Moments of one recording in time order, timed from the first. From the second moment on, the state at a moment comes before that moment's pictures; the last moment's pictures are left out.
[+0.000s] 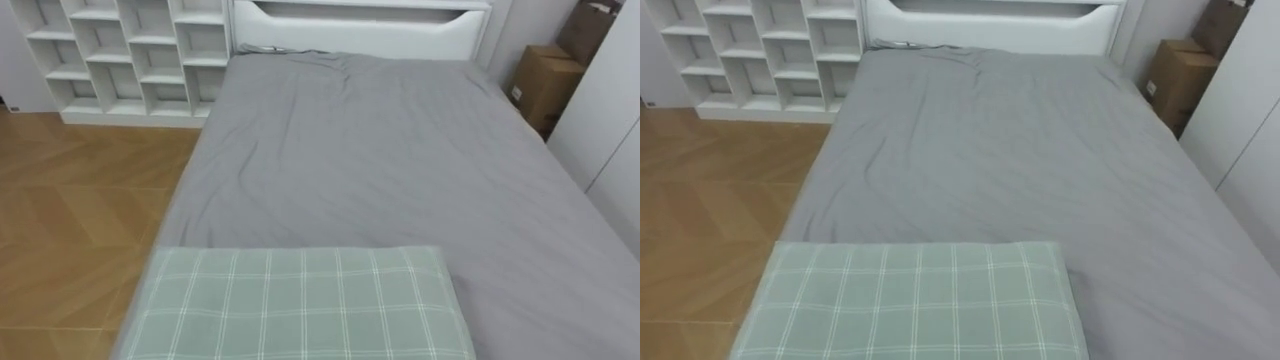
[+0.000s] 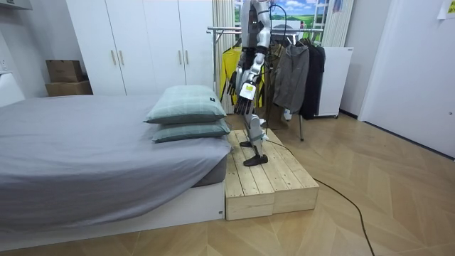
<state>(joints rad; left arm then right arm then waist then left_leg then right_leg) 0.19 0.20 0.05 1.09 0.17 -0.11 0.25 0.11 -0.21 -0.02 1.25 0.14 -0.08 0.16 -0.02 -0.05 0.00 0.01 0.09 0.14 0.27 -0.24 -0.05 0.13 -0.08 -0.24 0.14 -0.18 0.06</state>
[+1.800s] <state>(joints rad) 0.19 0.21 0.05 1.12 0.17 -0.12 0.19 0.11 -0.22 -0.02 1.28 0.18 -0.10 0.16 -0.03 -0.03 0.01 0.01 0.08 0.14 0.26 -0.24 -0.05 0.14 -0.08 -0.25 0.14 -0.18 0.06</state>
